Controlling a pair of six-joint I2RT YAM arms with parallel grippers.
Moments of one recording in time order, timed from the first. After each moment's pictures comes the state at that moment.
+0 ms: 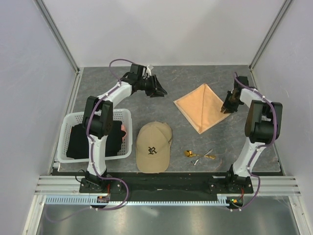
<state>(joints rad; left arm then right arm) -0.36 2.14 1.68 -0.29 0.68 -0.70 -0.16 1.95 1.32 -0.56 -0.10 0.34</state>
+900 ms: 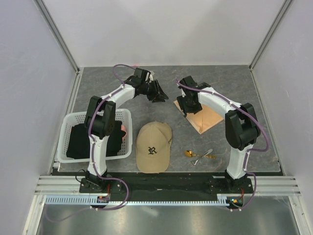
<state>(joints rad) -0.39 2.17 1.66 -0.31 0.60 -0.78 0.44 1.91 1.49 -0.80 0.10 0.14</state>
